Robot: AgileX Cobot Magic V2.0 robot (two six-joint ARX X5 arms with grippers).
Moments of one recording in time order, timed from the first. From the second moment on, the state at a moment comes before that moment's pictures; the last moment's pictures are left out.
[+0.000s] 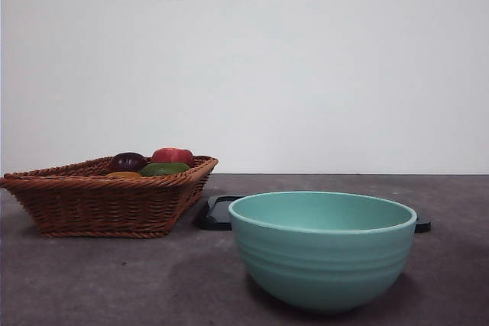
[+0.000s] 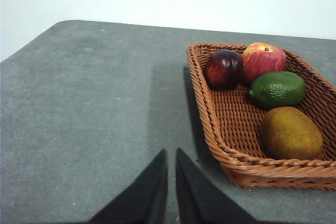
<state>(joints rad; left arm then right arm) -0.03 0.00 0.03 -0.18 0.02 -0.07 0.04 0.01 0.02 -0.16 0.02 0.00</state>
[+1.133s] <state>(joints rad) -0.05 0.01 0.13 -0.20 0.03 -0.23 0.06 0.01 0.10 -0.17 -0.02 0.27</state>
